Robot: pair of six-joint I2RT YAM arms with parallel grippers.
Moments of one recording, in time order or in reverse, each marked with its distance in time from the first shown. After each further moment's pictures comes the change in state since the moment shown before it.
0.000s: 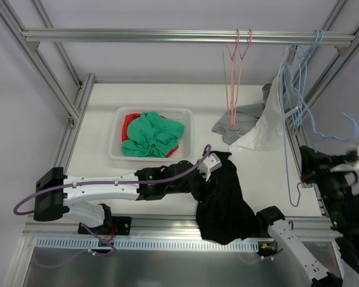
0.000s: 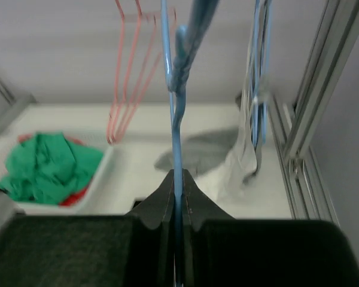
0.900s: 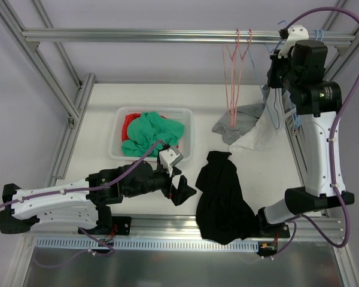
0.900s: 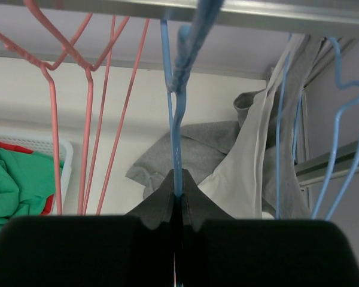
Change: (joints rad) left arm 0.000 -0.457 -0.059 -0.283 -0.195 0.037; right arm -0.203 1.114 0.727 -0.140 -0.143 -0.087
